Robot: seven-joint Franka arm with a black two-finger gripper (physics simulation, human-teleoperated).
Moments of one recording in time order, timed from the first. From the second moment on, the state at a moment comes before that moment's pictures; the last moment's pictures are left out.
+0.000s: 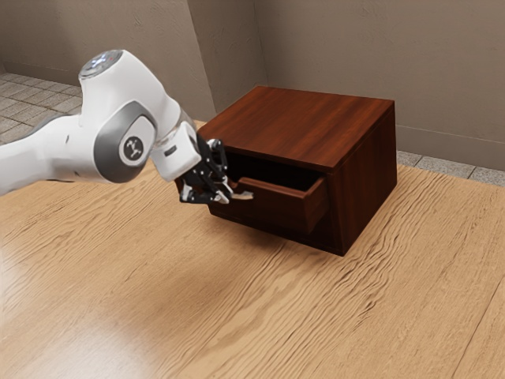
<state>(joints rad) 0.05 0.00 0.09 -1.84 -0.12 2.24 1.59</state>
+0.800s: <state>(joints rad) 0.05 -0.12 0.09 -1.98 -0.12 2.26 1.59</state>
